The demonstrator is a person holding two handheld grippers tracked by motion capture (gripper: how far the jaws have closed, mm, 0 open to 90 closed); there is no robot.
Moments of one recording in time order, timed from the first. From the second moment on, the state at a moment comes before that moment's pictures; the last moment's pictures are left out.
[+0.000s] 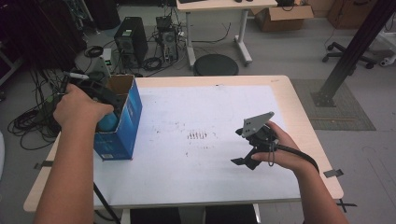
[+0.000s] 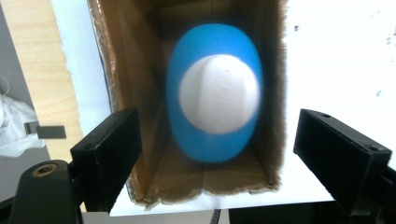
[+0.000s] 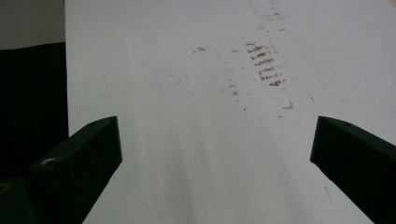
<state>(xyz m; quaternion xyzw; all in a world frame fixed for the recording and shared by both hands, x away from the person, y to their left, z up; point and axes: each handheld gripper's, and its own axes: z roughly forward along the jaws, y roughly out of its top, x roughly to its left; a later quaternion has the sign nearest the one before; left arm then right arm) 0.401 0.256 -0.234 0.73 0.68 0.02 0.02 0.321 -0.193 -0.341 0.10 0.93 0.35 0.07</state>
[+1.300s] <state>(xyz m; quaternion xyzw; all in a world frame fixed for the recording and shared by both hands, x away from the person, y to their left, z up) 0.370 0.145 -0.155 0.90 0.42 0.02 0.07 0.325 -0.211 -0.284 0.11 0.93 0.33 0.10</state>
